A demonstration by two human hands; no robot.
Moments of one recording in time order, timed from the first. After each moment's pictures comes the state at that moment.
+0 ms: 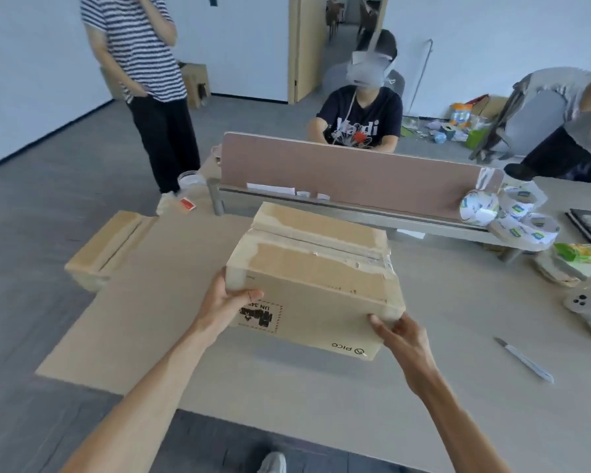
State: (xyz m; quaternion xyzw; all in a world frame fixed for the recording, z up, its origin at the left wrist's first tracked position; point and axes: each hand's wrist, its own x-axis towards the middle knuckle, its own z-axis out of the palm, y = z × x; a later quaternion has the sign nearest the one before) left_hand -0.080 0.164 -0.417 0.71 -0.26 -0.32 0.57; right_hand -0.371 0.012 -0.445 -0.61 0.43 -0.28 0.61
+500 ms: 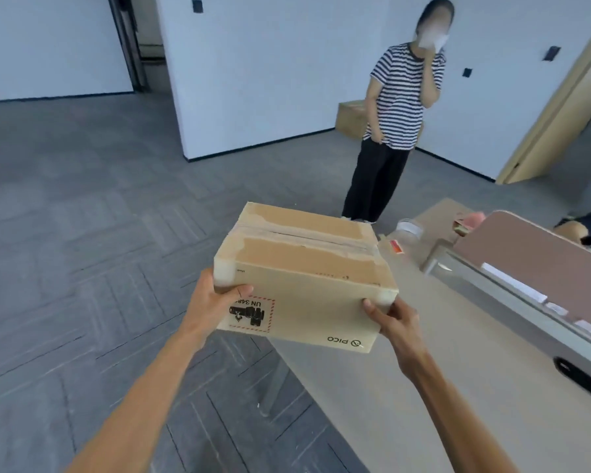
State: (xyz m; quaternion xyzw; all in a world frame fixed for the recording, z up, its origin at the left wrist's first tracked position) left_hand 0.090 0.532 -0.380 0.75 0.00 -0.07 0.66; right_hand -0.005 0.223 -0.393 -0.72 0.16 -0.11 0.66
